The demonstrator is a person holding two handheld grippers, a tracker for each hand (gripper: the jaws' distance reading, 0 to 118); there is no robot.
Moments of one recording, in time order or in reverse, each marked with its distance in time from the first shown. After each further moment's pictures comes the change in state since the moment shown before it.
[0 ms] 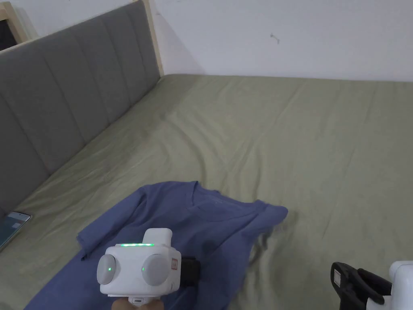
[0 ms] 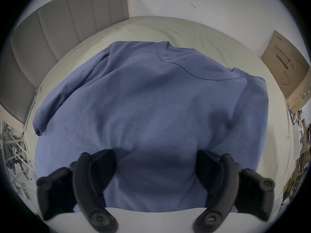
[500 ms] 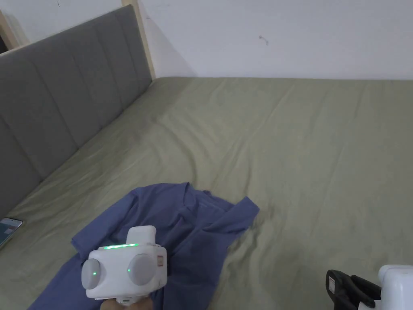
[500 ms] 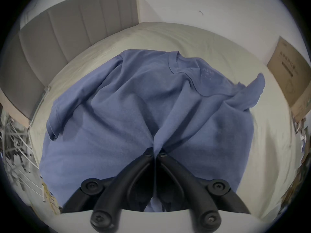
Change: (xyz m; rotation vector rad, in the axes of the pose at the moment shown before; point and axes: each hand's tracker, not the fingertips) left arm -0.007 0.002 0.013 0.067 0.018 0.078; right arm 0.013 -0.009 0.005 -0.041 -0.019 -0.038
